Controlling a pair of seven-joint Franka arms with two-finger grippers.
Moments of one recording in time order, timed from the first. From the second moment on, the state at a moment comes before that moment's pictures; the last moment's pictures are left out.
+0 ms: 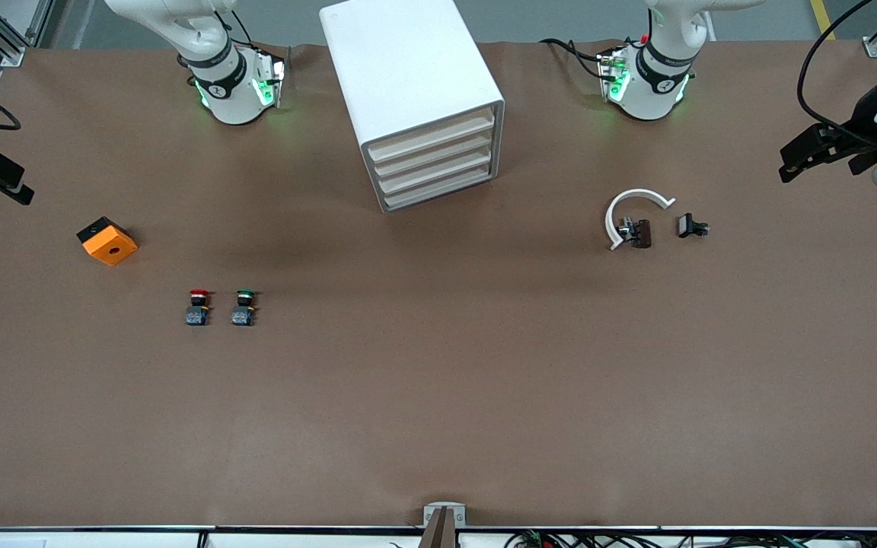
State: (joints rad) left arm 0.03 -0.11 -0.08 -1.67 0.03 1.53 -0.14; right arm 0.07 -0.01 -0.13 -1.49 0.00 1.52 0.01
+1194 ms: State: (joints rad) left arm -0.11 0.24 -0.10 -1.60 -0.03 1.64 -0.63; right arm 0.08 0.01 -0.12 -1.49 0.00 1.52 0.01
